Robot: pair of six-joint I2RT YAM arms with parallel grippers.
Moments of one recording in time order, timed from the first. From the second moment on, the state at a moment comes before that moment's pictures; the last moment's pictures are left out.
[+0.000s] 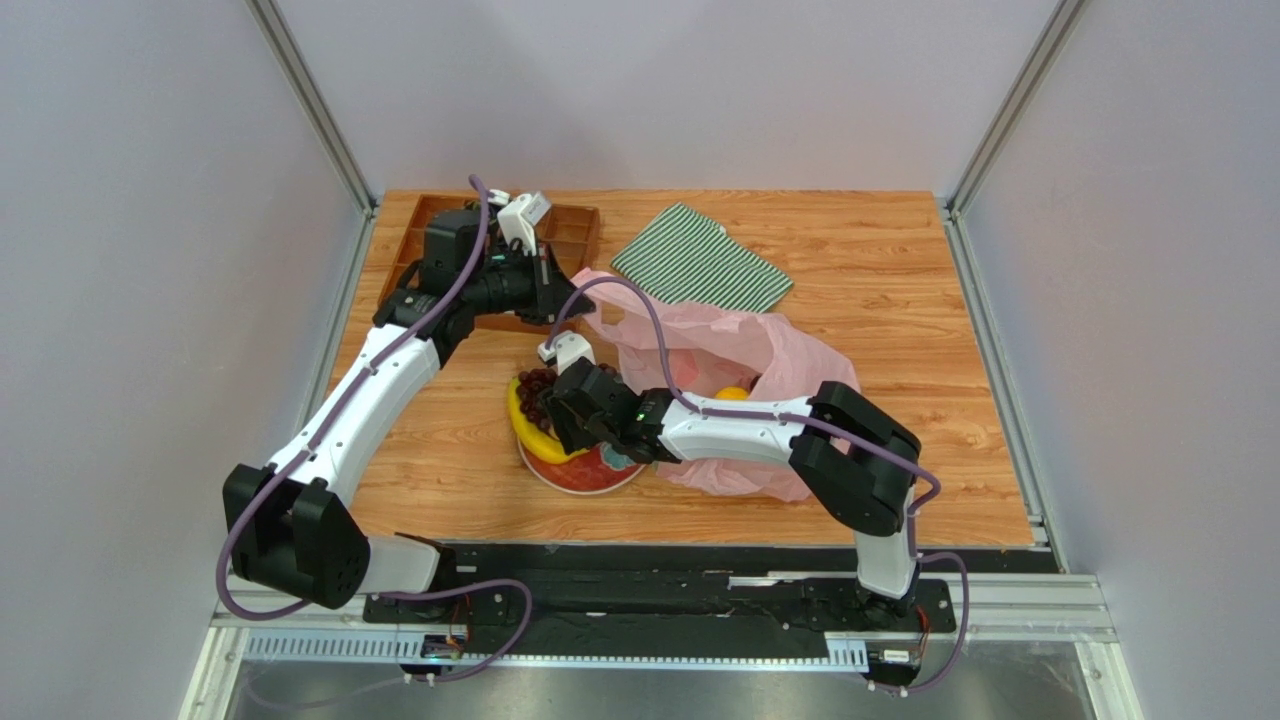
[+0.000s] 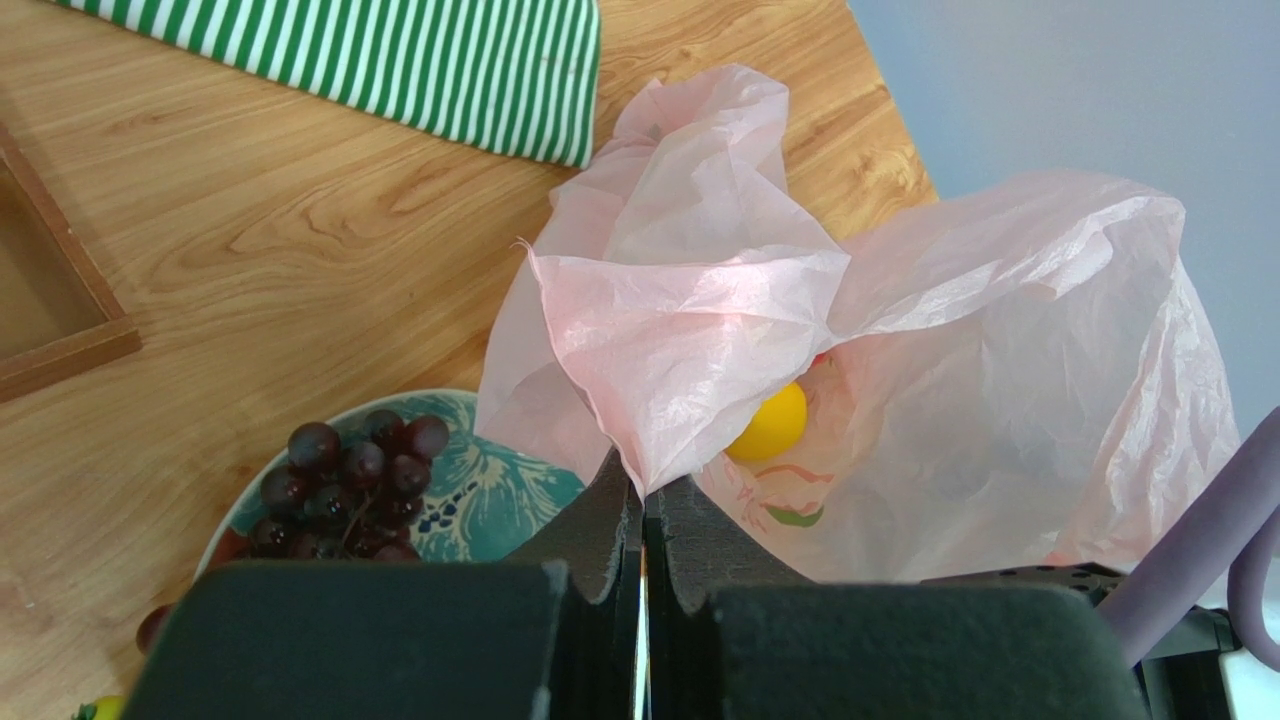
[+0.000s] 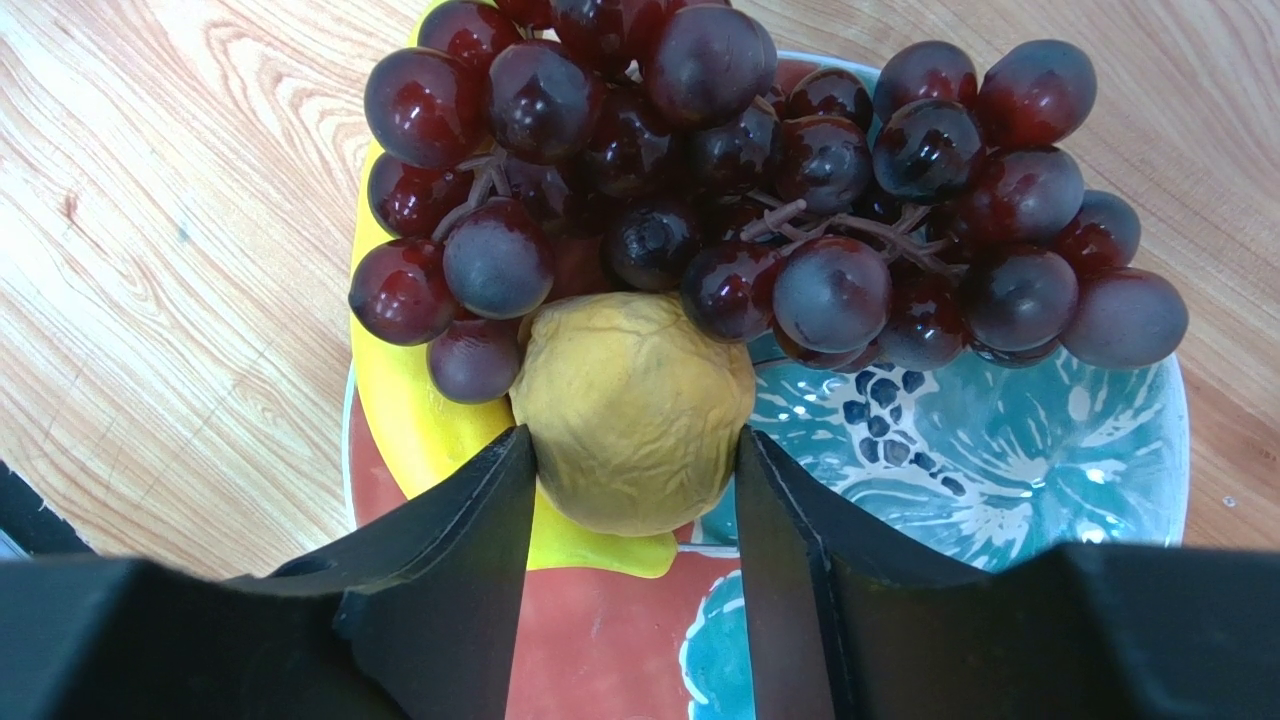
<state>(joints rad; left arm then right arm) -0.30 1.34 1.19 -0.35 0.66 -0.35 1.10 1.92 1.28 -0.08 0.23 0.38</state>
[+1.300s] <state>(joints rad) -0.31 1.34 1.19 -0.36 0.71 -0.35 0.99 1.14 0.96 -0.42 0.53 0.41</state>
